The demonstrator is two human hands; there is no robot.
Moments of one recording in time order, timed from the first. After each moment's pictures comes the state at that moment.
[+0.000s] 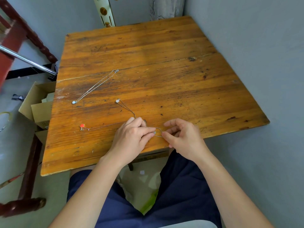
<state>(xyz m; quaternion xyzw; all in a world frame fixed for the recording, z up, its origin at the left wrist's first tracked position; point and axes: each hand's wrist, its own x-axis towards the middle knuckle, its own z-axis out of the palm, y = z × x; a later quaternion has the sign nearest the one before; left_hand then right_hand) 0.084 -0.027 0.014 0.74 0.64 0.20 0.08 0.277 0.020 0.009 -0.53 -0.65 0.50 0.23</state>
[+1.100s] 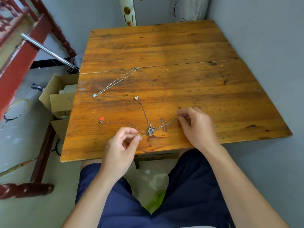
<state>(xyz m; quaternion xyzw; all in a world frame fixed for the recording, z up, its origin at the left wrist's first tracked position) 0.055 -0.095 0.020 0.46 0.75 0.41 0.22 0.254 0.053 0.000 -0.51 -0.79 0.23 0.27</state>
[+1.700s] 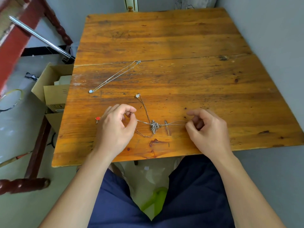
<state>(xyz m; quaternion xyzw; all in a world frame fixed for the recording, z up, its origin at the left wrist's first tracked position) 0.022 -0.035 0.032 0.54 0.77 0.32 0.07 0.258 0.052 0.001 -0.53 -0.76 0.25 0.29</state>
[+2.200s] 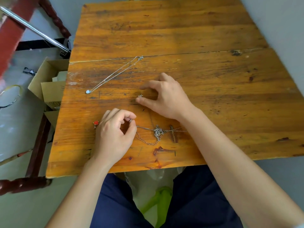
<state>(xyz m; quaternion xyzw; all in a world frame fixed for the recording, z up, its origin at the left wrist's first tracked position) 0.007 -0.032 0.008 0.54 0.78 0.30 0.08 0.129 0.127 0.011 -0.36 -0.89 0.22 0.19</state>
